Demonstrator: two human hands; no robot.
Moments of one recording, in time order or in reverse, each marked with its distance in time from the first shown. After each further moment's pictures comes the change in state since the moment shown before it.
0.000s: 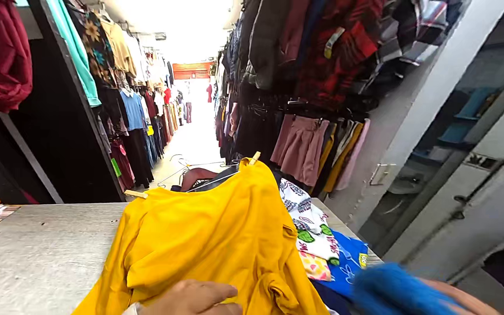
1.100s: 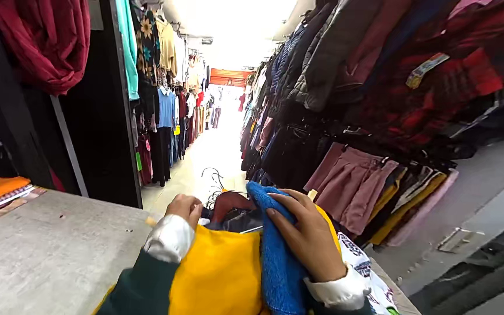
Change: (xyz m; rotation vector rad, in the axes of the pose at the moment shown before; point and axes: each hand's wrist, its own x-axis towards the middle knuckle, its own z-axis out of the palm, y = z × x) left_hand 0.075 -0.183 -0.058 0.070 0.365 -0.914; right_hand 0.191 0.104 0.196 -0.249 -0.199 -0.123
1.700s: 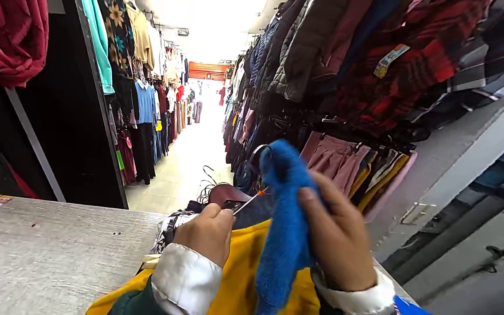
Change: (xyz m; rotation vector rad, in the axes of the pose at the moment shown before) left_hand -0.056 0.036 0.026 0.100 0.372 0.515; right_hand -0.007 -0.054 -0.030 0.274 0.217 0.006
